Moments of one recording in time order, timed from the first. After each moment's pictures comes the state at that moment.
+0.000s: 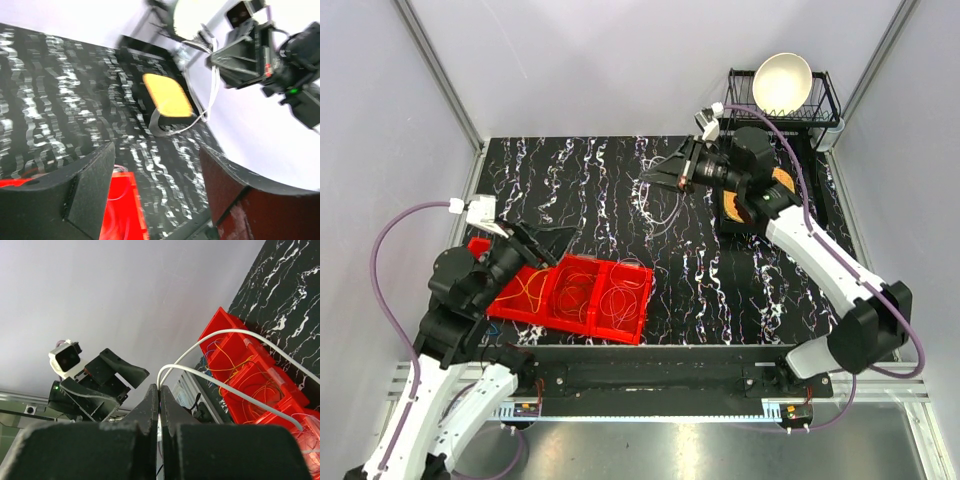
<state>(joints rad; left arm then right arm) -0.36 0.50 0.86 -0.36 0.20 -0.63 0.50 1.47 1.36 0.06 -0.70 1.06</state>
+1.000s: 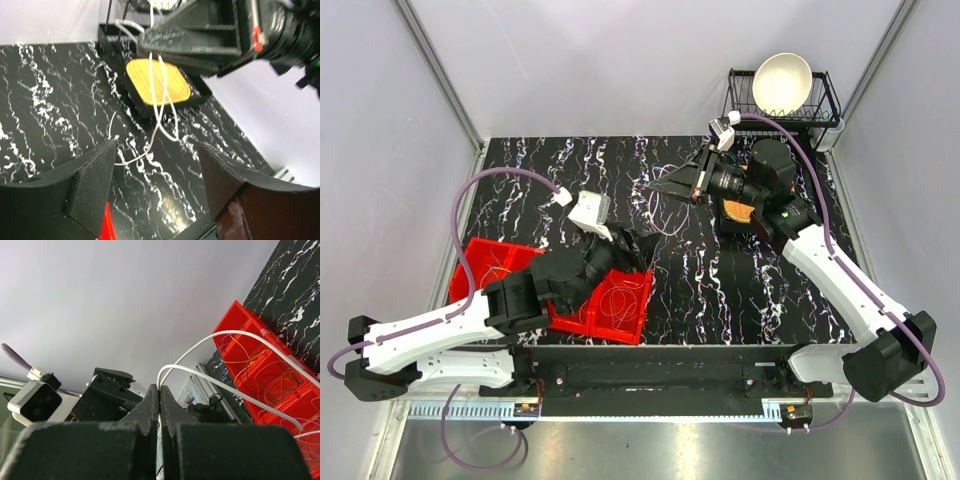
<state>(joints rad) -1.26 0.97 1.08 -0.17 -0.66 -0.41 0.50 1.29 1.26 0.06 -0.70 1.11</state>
